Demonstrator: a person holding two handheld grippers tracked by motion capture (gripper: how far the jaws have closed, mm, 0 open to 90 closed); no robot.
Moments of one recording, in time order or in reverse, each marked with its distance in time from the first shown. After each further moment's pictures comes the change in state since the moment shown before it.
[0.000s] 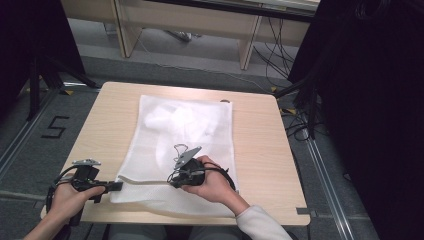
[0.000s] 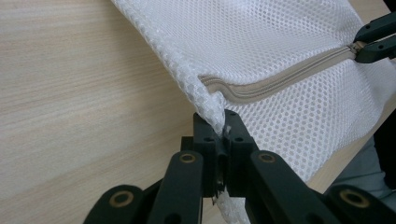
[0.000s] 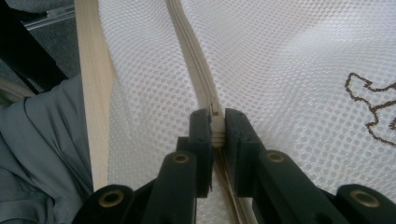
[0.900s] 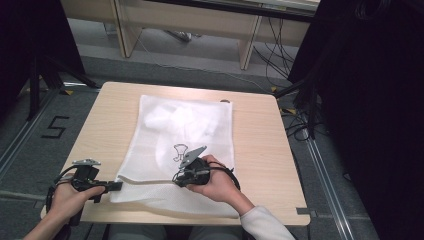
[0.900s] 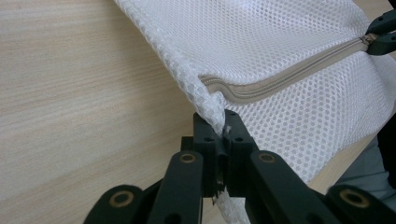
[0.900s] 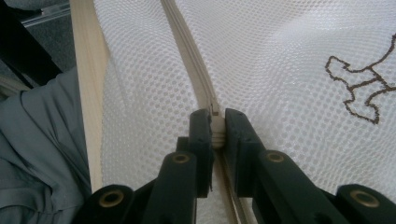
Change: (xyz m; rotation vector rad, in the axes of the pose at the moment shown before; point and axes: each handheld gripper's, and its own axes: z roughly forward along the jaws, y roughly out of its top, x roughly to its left) left arm 0.001 0.000 0.000 0.003 0.008 0.002; right arm -0.004 -0.007 -0.011 0.010 -0.015 0.009
